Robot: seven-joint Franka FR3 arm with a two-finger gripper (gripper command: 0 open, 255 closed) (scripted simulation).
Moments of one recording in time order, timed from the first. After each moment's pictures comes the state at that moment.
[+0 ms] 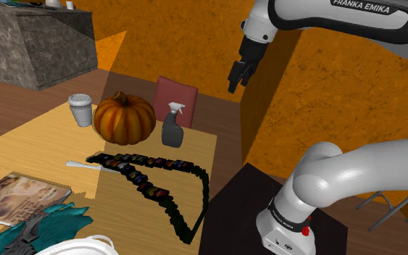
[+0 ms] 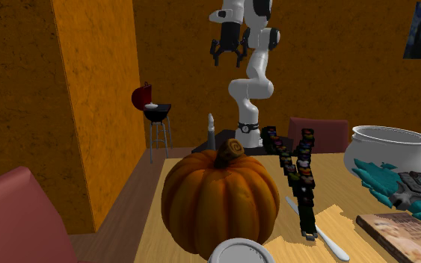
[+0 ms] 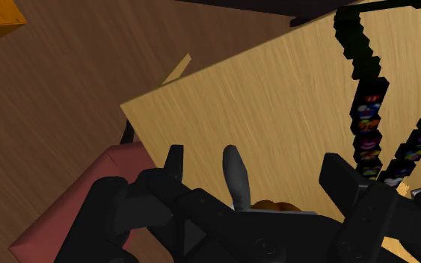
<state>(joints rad) -0.02 -0.77 0.01 -2.33 -0.05 1.66 -0.07</state>
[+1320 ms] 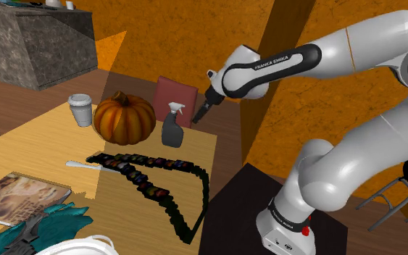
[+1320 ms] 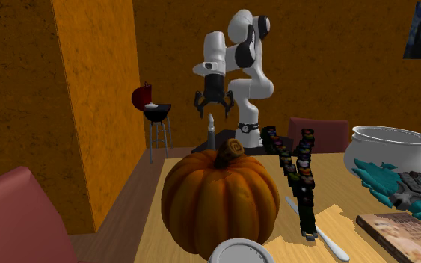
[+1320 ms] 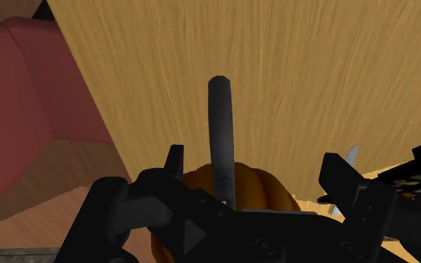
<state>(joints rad) 0.22 -0.43 -0.30 -2.67 0.13 2.61 -0.57</state>
